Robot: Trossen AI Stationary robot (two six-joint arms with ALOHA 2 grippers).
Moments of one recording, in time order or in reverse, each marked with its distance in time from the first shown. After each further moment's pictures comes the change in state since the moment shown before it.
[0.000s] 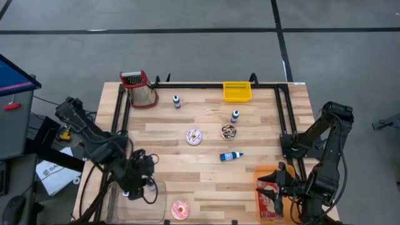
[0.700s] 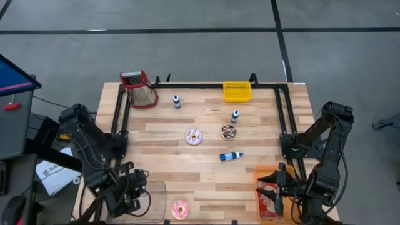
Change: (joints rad) left arm -0.241 0.151 0.000 -0.101 -0.122 -0.384; right arm 0.005 0.000 0.000 0.010 0.004 -0.003
